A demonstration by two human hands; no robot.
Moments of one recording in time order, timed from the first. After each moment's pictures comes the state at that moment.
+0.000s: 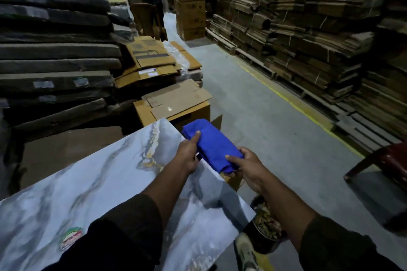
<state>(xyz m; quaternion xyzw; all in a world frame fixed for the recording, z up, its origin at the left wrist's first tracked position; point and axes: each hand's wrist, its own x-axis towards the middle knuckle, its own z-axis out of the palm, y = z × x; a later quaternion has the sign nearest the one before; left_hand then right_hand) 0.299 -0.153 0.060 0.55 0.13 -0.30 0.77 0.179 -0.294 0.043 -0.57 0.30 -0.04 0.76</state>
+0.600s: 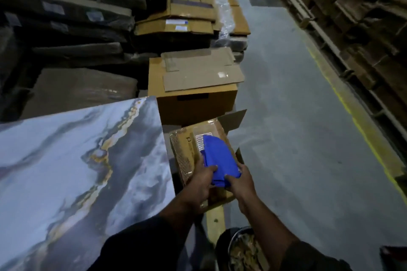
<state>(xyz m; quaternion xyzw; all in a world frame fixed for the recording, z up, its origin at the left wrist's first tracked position) 0.385 -0.349 -0.138 0.54 0.31 -0.26 0.74 0.348 -0.454 -0.143 -0.73 0.34 0.09 0.59</state>
